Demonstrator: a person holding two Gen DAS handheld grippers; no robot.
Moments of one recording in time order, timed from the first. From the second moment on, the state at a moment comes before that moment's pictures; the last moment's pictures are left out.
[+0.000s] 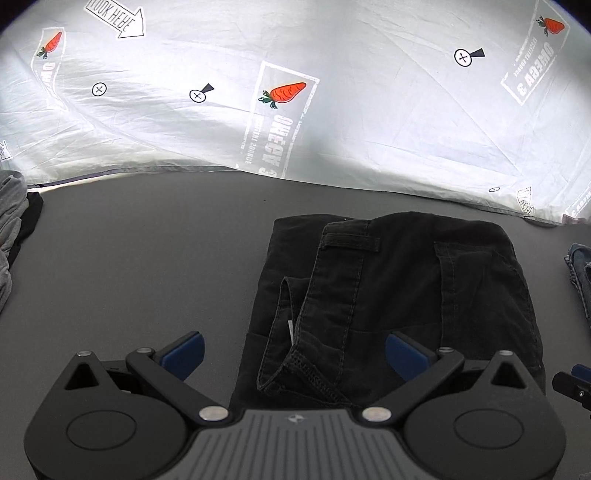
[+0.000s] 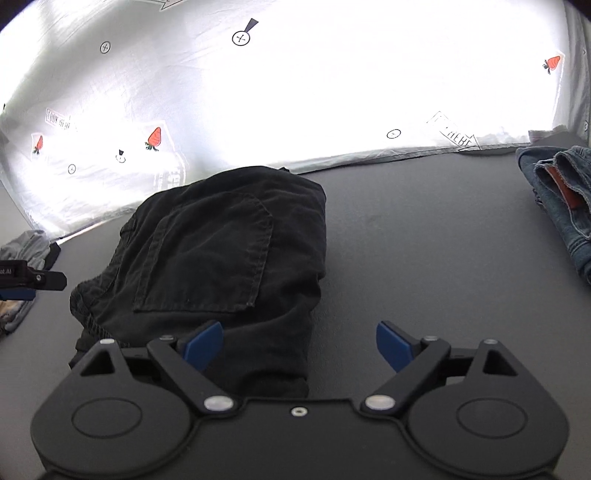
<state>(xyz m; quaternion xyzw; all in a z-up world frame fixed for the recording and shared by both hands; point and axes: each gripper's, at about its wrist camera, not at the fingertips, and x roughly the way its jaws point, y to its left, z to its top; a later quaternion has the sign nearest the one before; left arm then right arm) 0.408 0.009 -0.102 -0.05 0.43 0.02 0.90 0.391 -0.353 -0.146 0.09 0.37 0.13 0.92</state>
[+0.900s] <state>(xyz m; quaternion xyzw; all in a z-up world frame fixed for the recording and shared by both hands) 0.542 0.056 -0.189 -0.15 0.52 -0.17 0.83 0.571 -0.322 -0.192 0.23 0.43 0.23 0.84</state>
